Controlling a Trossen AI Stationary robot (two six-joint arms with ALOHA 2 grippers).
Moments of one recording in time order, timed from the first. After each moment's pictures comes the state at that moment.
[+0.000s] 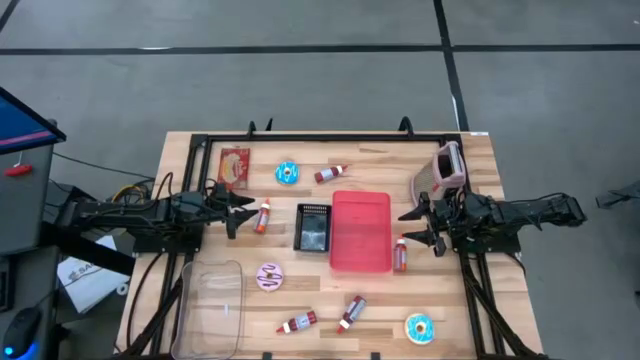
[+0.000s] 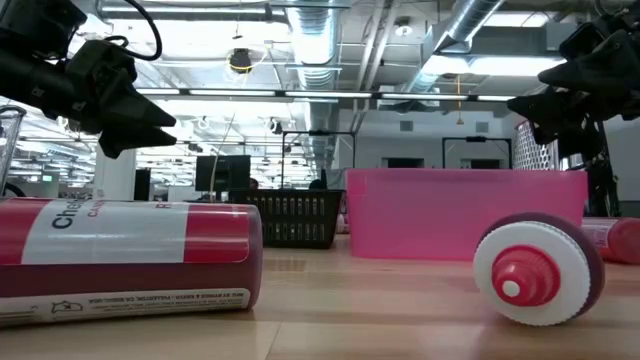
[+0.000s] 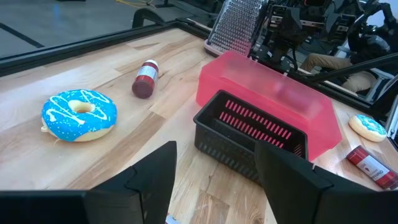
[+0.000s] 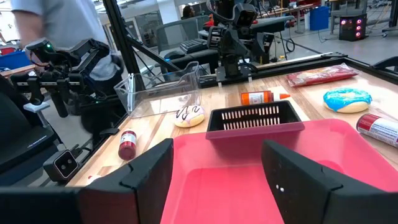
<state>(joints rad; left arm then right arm) 0.04 0.29 0.07 -0.04 -0.27 -0.39 0.11 0.09 0.01 0.01 0.00 0.21</state>
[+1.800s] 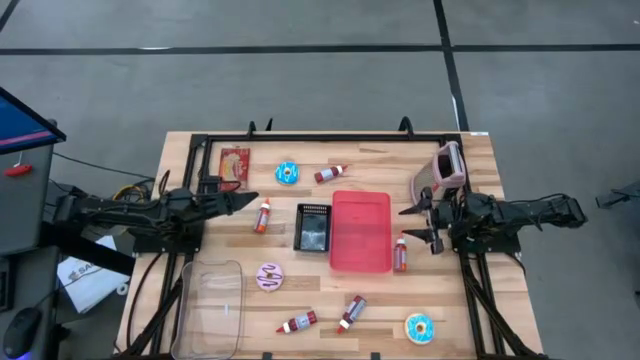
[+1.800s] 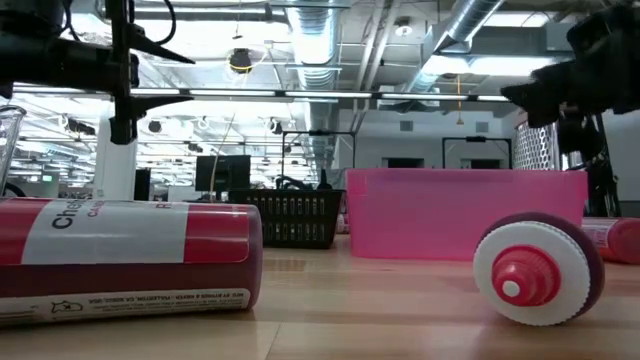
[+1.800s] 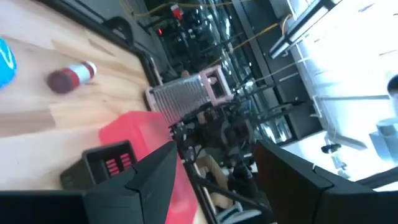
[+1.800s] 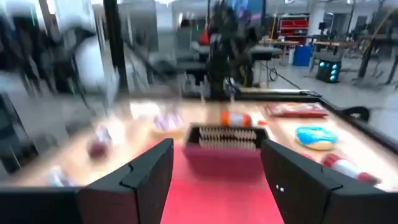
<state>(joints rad) -0.01 0.42 0.07 0.39 -0.33 -1.14 0.10 0.09 0.01 0.08 0.03 0.05</state>
